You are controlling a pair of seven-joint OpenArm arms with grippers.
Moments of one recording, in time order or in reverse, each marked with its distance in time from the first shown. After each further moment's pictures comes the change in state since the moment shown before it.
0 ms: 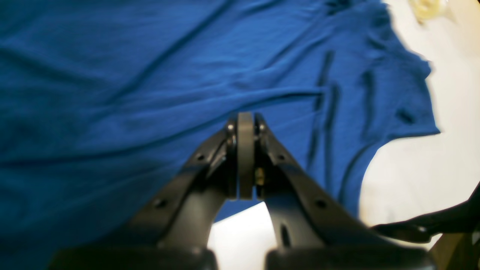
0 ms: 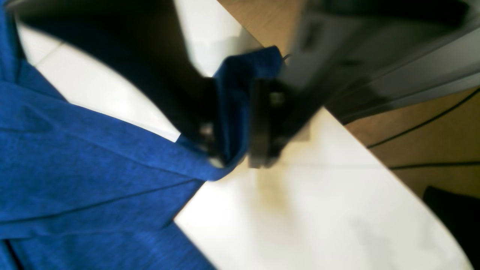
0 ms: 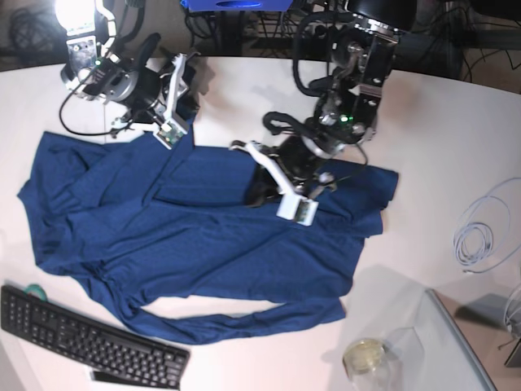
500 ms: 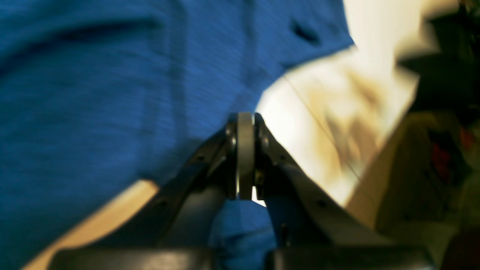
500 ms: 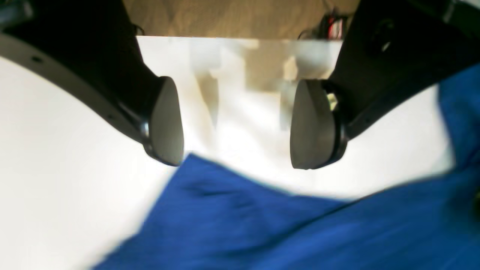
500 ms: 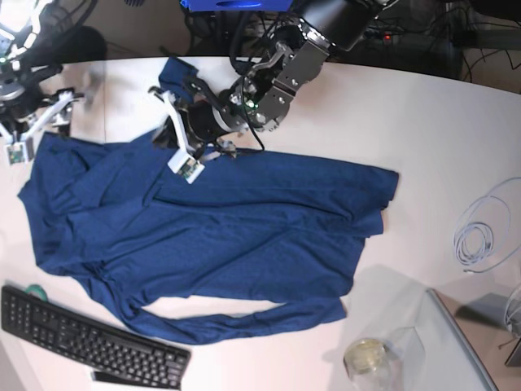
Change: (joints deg) left arm -6.1 5.0 21.6 -18.0 0.0 -0.4 -0.4; right arm 3.9 -6.2 40.3 3.2 -0.1 -0.1 0.0
